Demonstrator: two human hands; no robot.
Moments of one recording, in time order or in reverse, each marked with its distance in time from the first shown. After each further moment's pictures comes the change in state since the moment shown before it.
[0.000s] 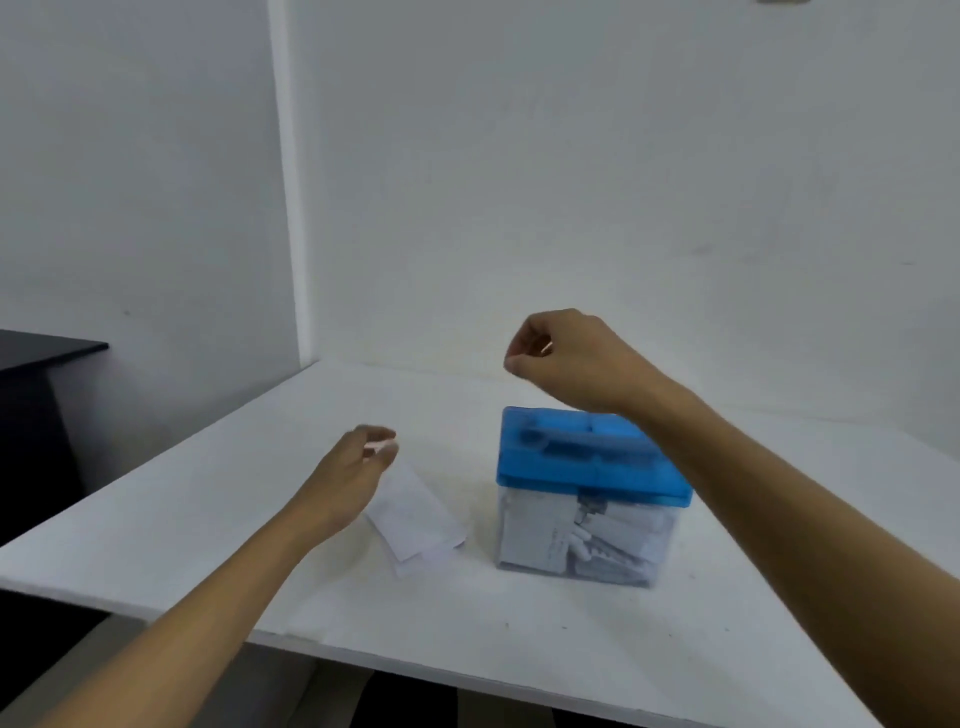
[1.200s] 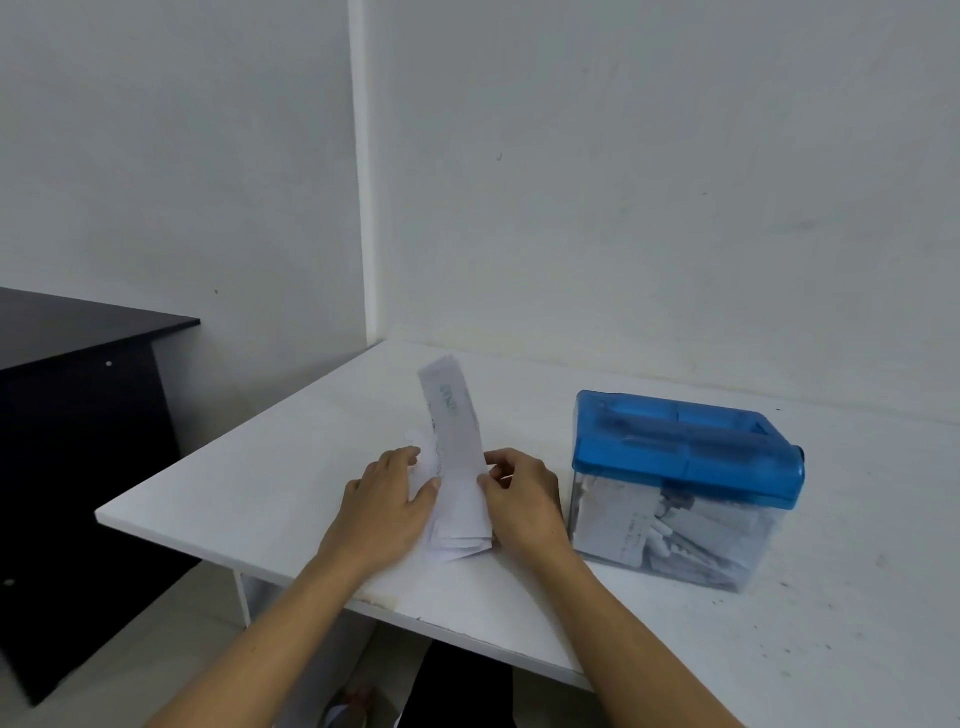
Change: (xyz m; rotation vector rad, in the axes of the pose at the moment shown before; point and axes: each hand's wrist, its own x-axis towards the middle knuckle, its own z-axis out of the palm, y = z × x) left_hand -0.026 -0.061 0.002 0.411 0.083 -0.004; right_hand -0.016 0.017 0.211 0.411 -0.005 0.314
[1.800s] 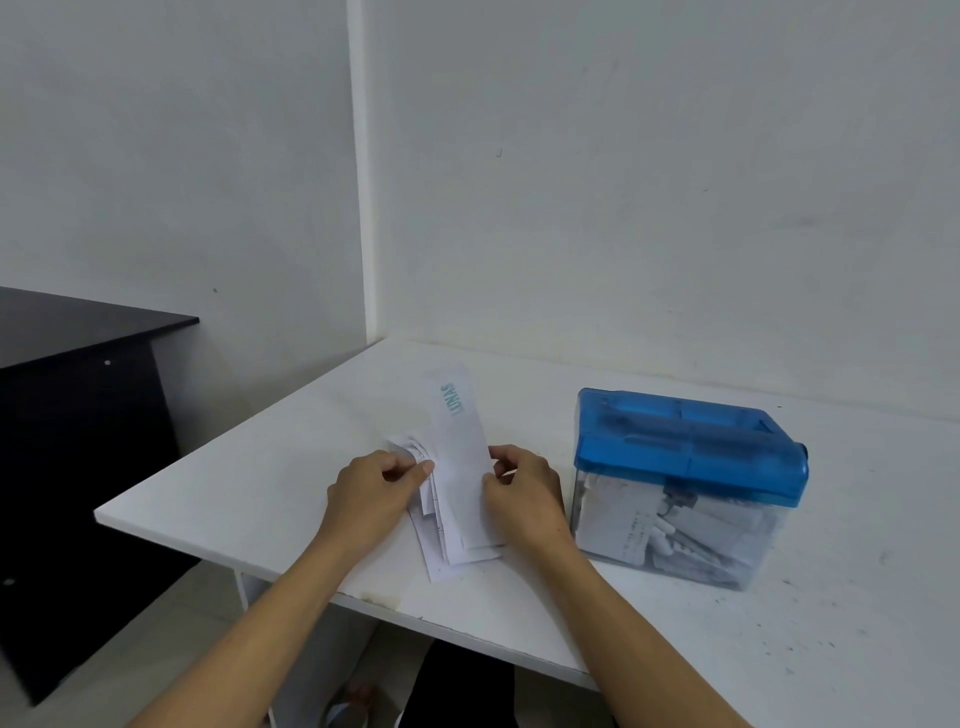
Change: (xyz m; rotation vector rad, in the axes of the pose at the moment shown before) left_hand 0.006 -0.004 -0.012 -0.294 0.119 -0.122; right_hand -0.003 -0.006 -0.005 0.019 -0.021 0.029
